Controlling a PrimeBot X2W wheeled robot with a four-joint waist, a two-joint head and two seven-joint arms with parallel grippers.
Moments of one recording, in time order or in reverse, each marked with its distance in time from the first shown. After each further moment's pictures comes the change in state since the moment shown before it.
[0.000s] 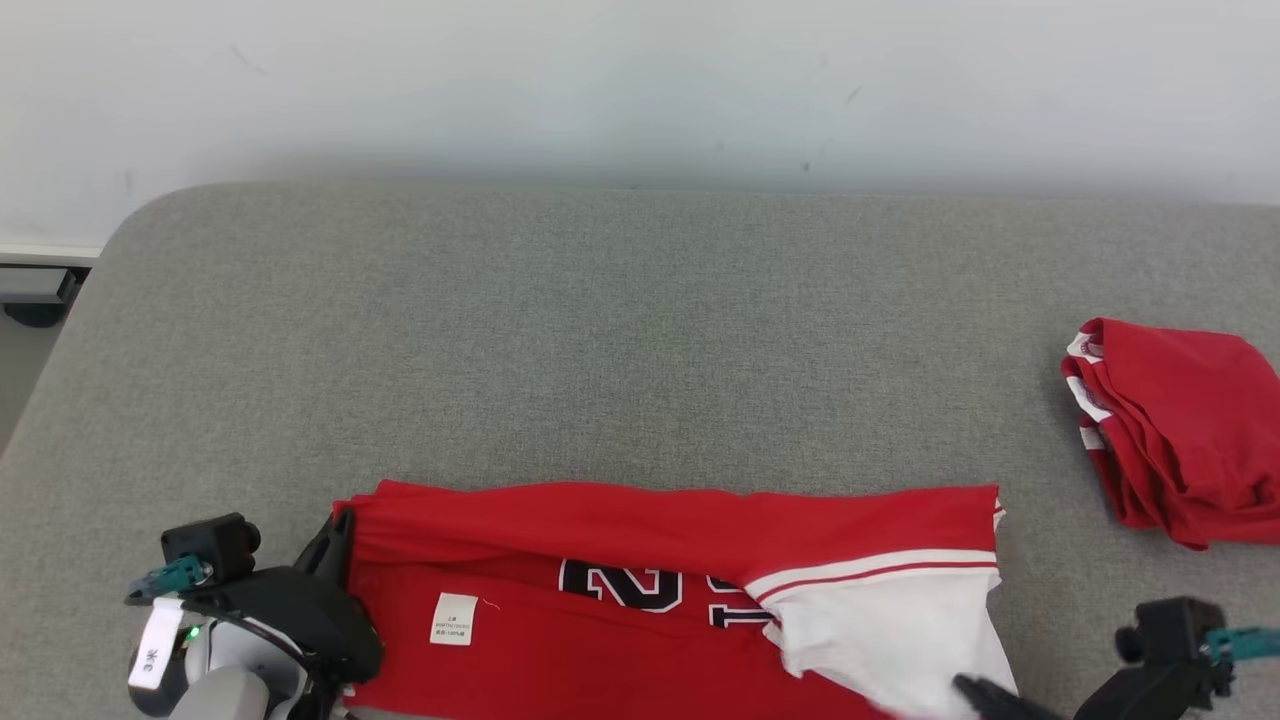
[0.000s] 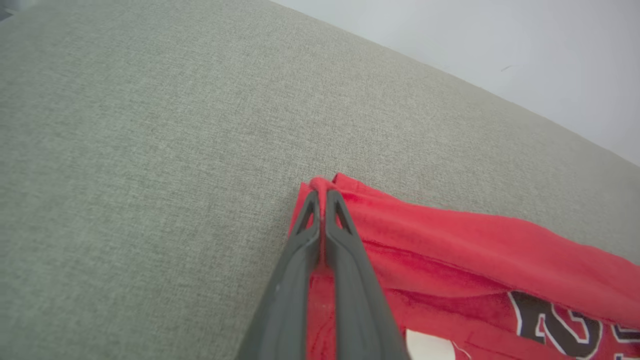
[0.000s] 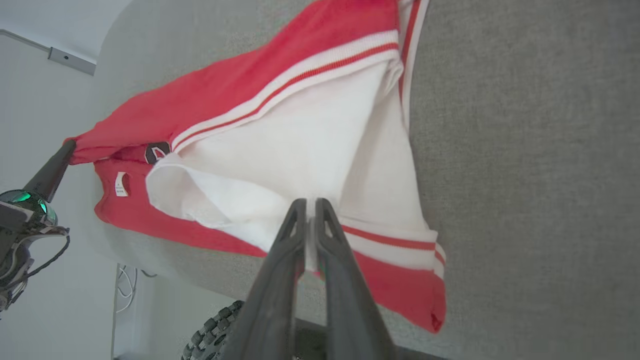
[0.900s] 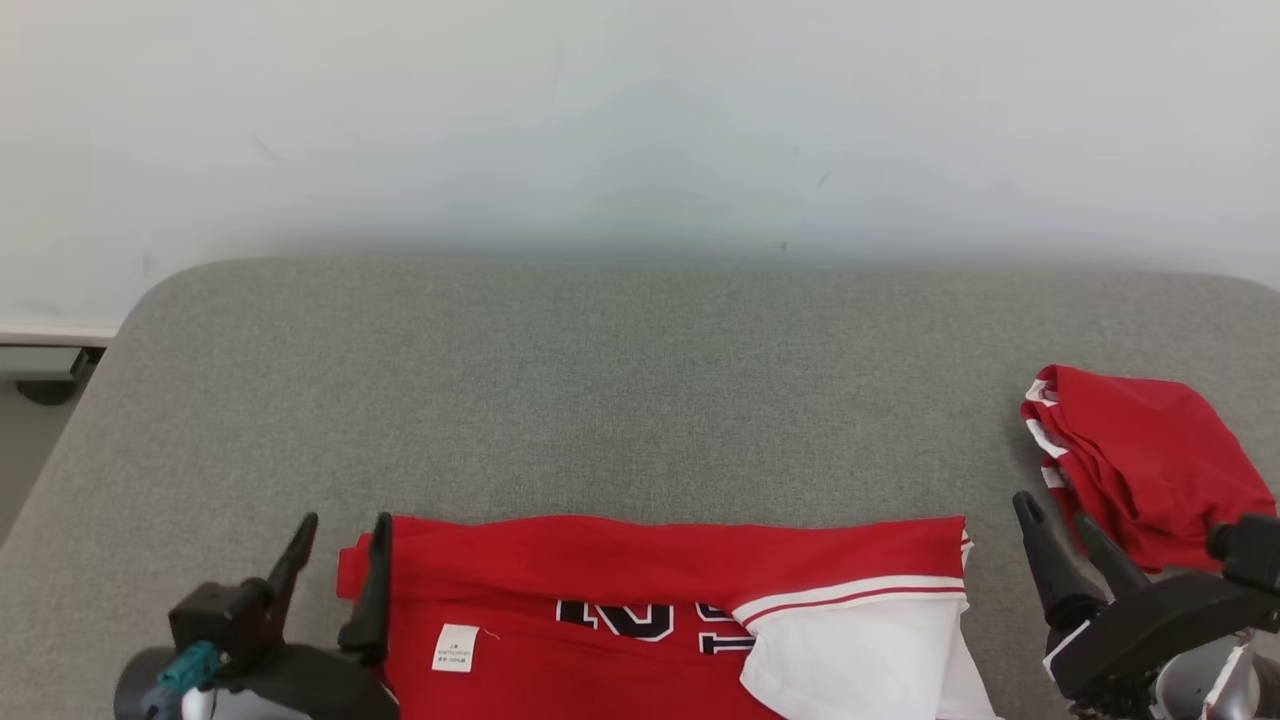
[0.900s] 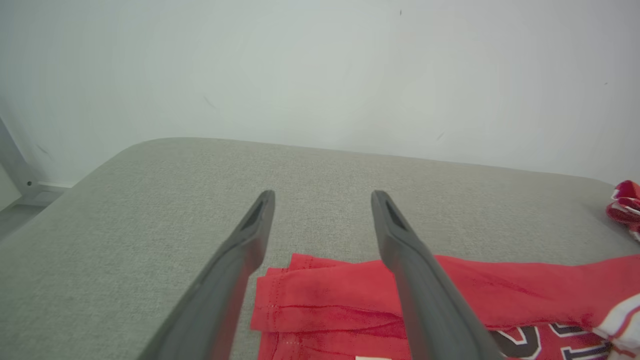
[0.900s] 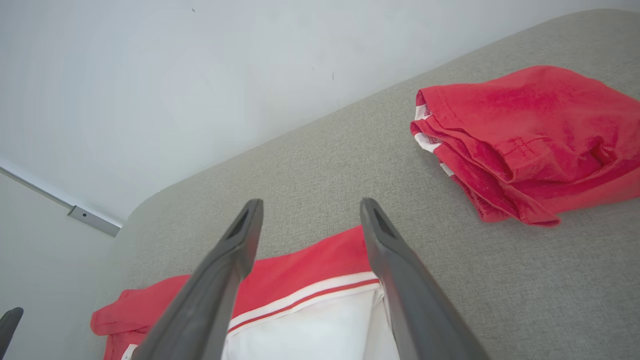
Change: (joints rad) left arm 0.196 0.064 -0.061 -0.348 0.151 0.097 -0.166; right arm -0.146 0.112 -0.090 0.038 -0.169 -0.053 -0.308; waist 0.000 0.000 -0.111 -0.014
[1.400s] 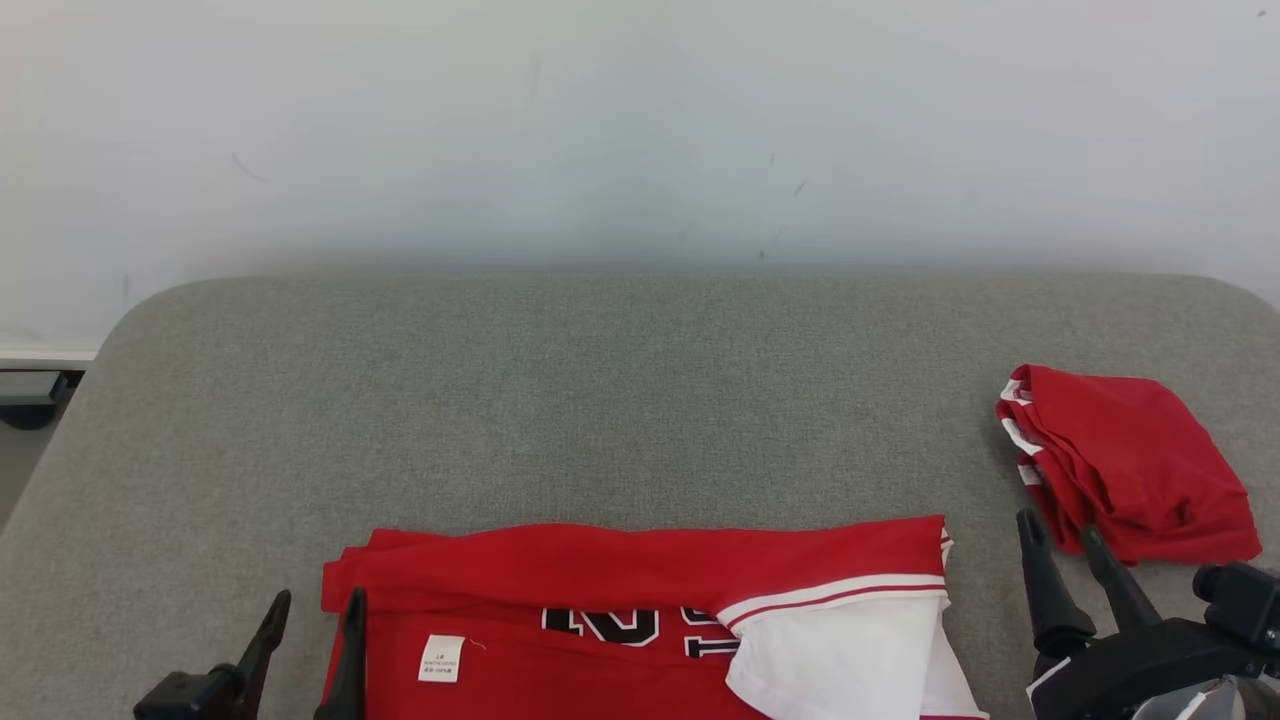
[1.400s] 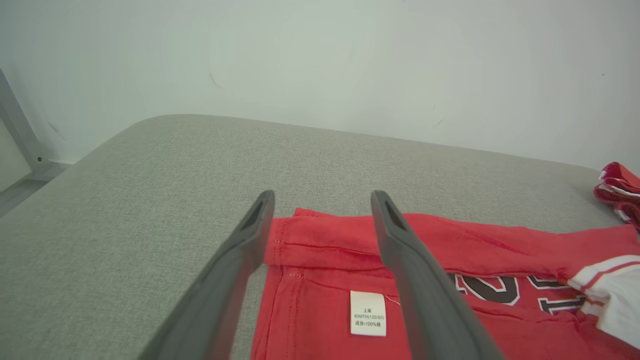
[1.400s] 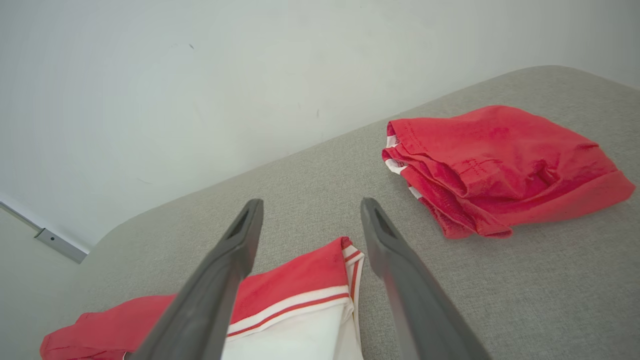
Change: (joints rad) left arm 0.191 0.033 0.026 -0.153 -0.019 0.044 0.000; right arm 0.026 0.011 0.032 0.100 -0.077 0.047 -0.240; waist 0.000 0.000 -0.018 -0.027
